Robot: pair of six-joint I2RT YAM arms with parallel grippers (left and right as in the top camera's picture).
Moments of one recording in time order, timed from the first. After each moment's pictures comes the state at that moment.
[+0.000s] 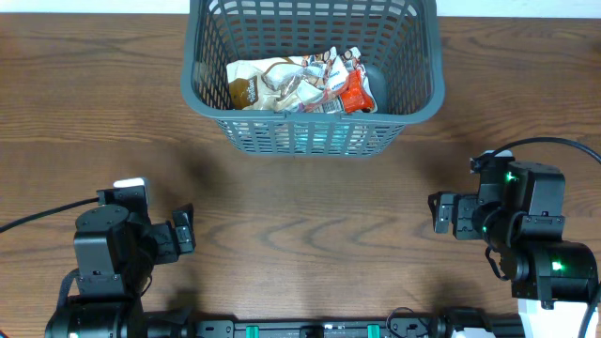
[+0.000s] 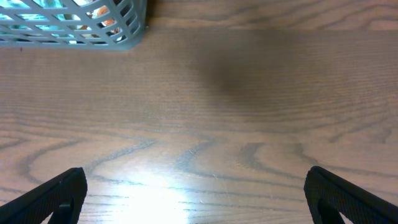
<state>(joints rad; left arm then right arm) 0.00 0.59 0.82 -1.02 -0.03 -0.12 -0.03 0.85 0.97 -1.08 -0.03 -0.02</state>
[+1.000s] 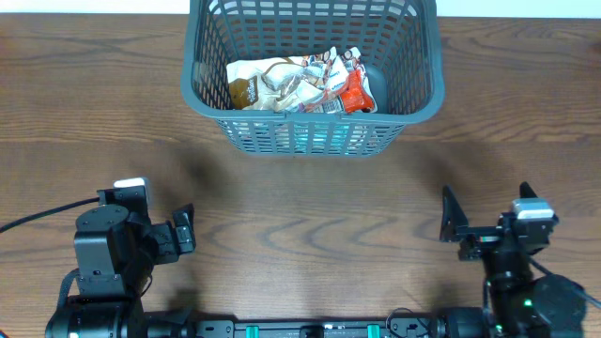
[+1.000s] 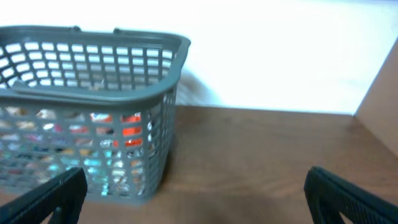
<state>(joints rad) 0.00 0.59 0.82 -1.02 -0.02 -0.12 0.02 0.20 0.59 -0.51 -0.01 -0.02</state>
